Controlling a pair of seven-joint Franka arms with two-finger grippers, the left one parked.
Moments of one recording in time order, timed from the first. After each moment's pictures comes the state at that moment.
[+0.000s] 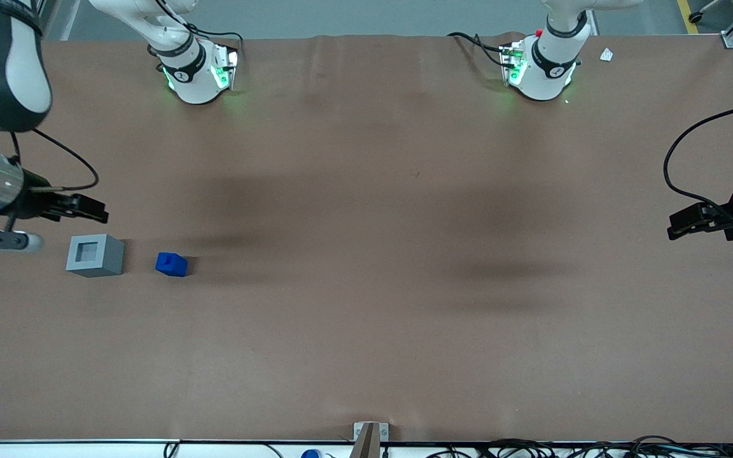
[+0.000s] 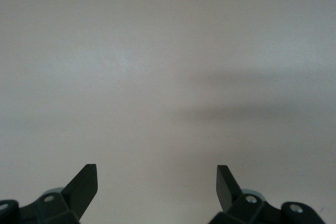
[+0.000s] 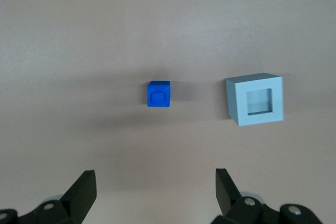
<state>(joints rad) -0.01 0.15 -0.01 -1.69 0.03 1.74 0.04</state>
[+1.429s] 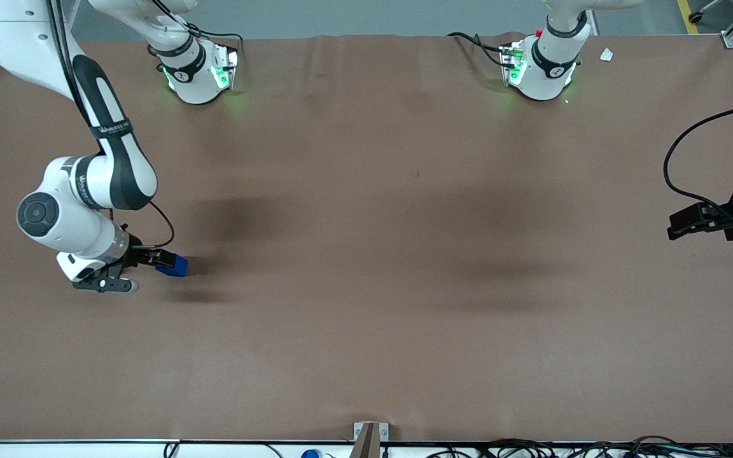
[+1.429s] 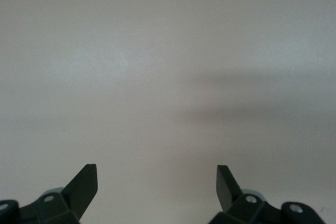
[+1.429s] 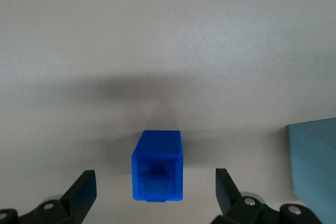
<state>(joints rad) 0.02 0.40 -0.01 -1.99 0.03 2.37 0.06</state>
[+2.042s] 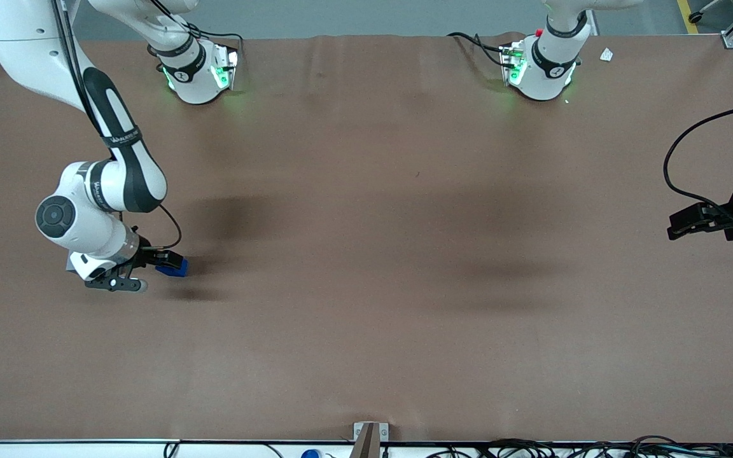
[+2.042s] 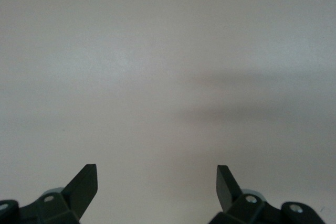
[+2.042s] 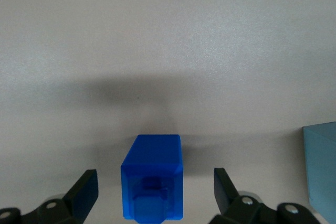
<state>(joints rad) 0.02 0.43 -0.01 -2.02 0.03 2.45 0.07</state>
